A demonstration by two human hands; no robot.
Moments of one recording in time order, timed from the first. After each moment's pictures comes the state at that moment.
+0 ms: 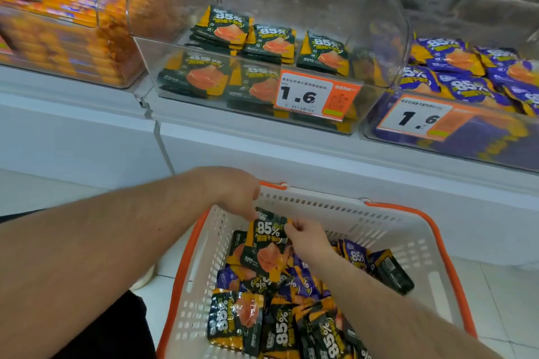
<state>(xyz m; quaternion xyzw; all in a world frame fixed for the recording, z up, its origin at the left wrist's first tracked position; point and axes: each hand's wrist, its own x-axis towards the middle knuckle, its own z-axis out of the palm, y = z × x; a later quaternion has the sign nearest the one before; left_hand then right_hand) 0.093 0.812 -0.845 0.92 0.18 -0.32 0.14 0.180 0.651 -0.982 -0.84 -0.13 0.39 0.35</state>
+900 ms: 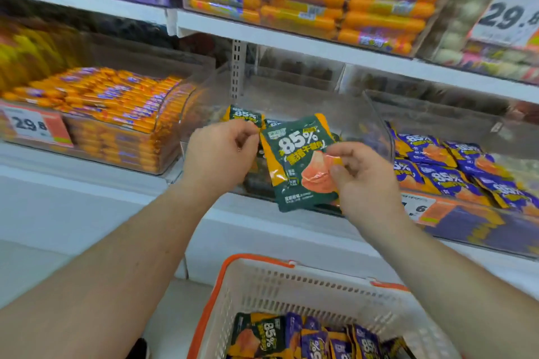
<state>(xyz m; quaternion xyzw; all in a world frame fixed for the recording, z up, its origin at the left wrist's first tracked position) 0.083 0.879 -0.737 0.83 0.28 0.43 0.20 0.204 0.711 -0.730 -0.73 -0.37 0.05 0.58</state>
